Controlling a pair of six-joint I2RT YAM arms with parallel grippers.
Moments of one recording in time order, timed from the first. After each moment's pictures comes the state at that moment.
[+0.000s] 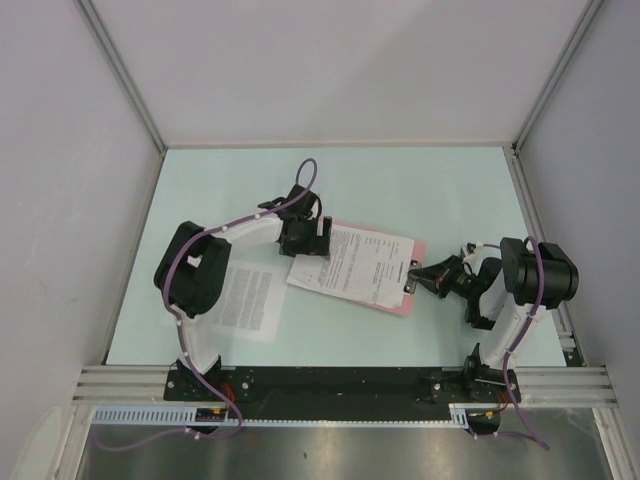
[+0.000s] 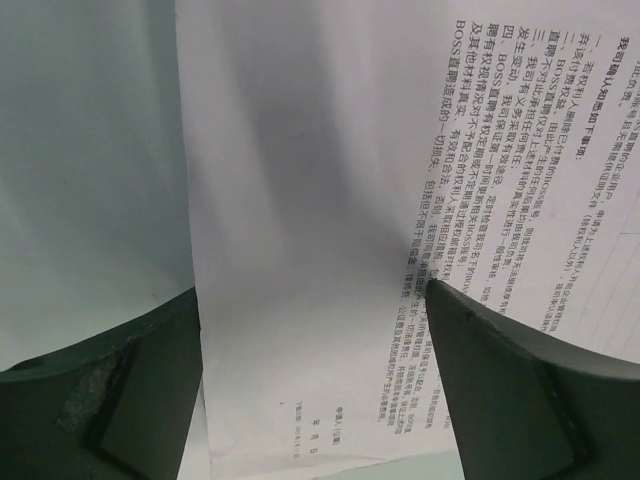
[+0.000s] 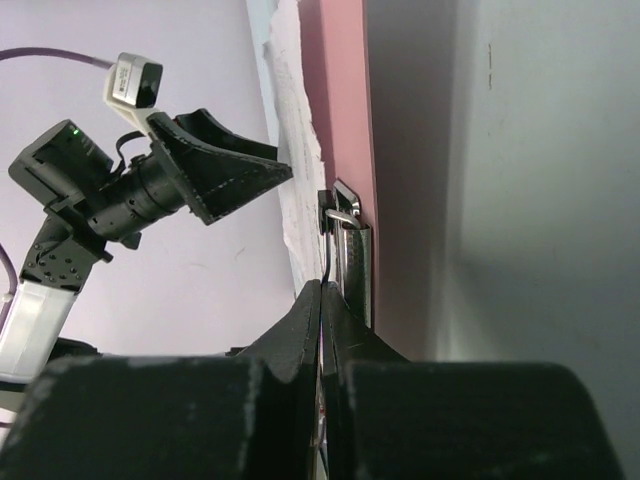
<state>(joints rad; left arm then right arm) -0.55 1.89 1.26 -0.47 0.08 -0.43 -0.17 1.89 0.20 1.29 -0.98 1.20</state>
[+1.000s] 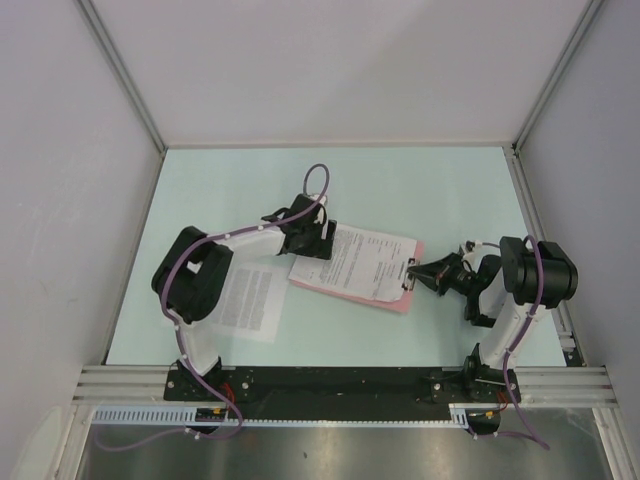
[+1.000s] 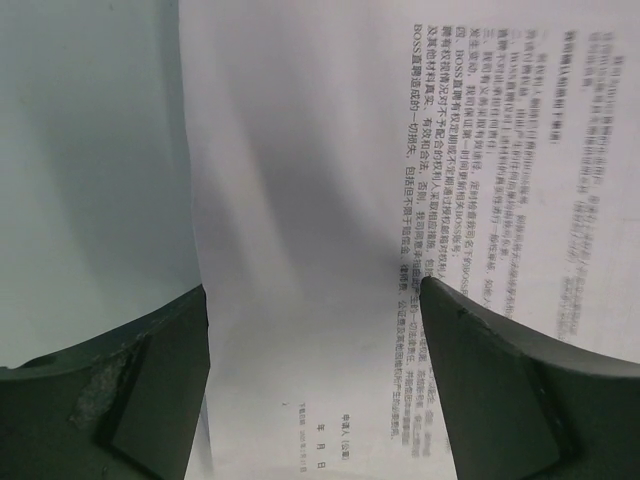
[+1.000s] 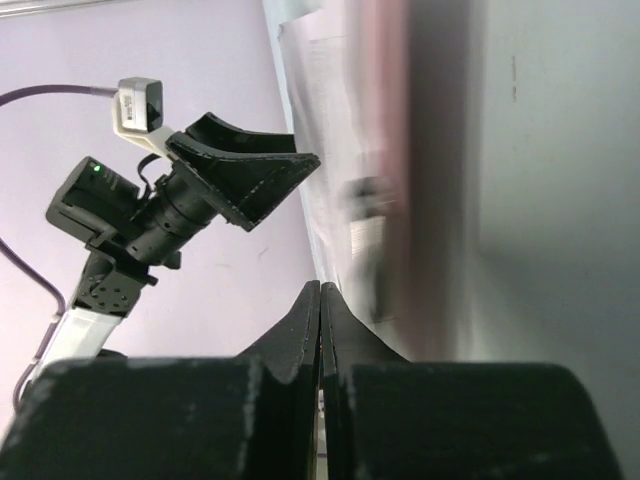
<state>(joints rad) -0.60 1.86 1.15 -0.25 -0.02 -0.34 -0.16 1.89 0.23 1.29 -0.99 1.27</state>
